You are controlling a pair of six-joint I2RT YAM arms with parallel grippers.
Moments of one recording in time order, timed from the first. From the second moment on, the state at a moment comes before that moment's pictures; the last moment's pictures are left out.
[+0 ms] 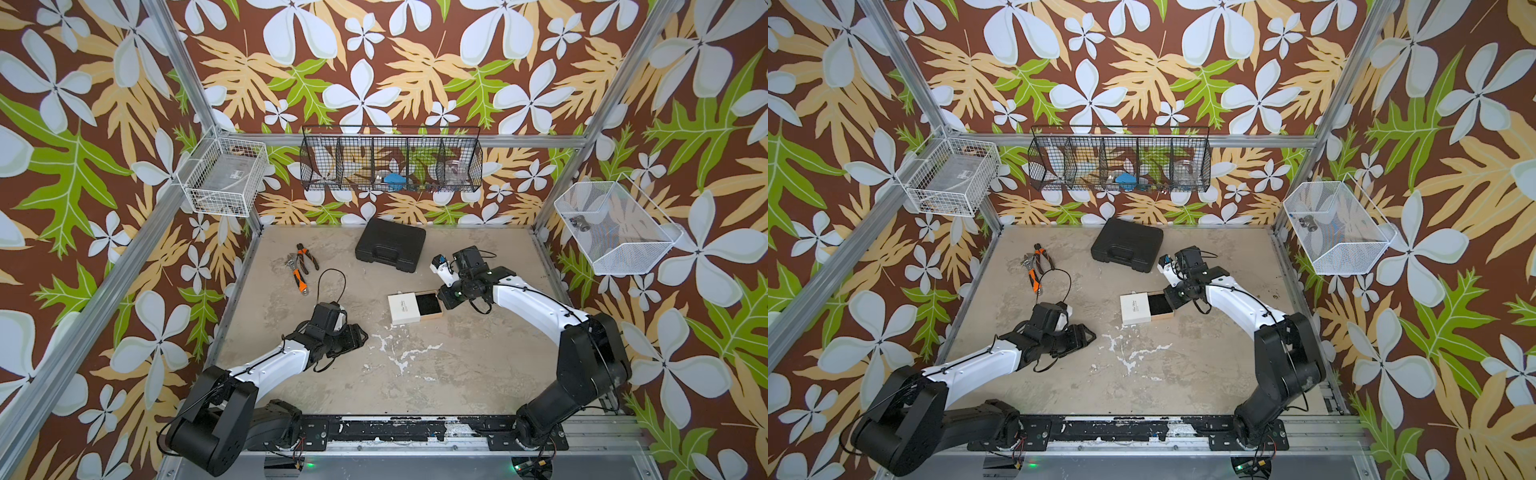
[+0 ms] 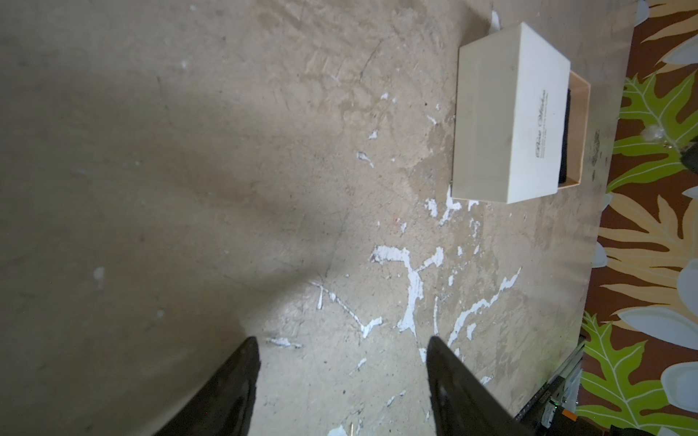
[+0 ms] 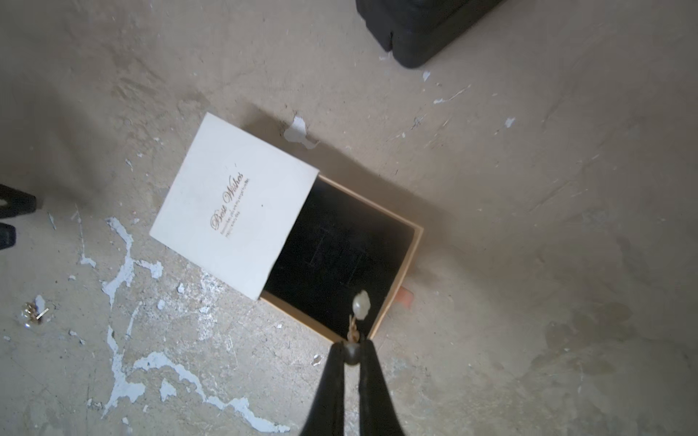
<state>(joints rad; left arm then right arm) -0.40 1.26 0.45 -0.12 0.31 -0.75 0.39 1.66 1.19 -0.62 -0.21 -0.16</state>
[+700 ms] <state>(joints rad) -0.40 1.22 0.42 -0.10 0.31 -0.74 0.39 1.86 1.33 -0.74 -0.24 -0.20</state>
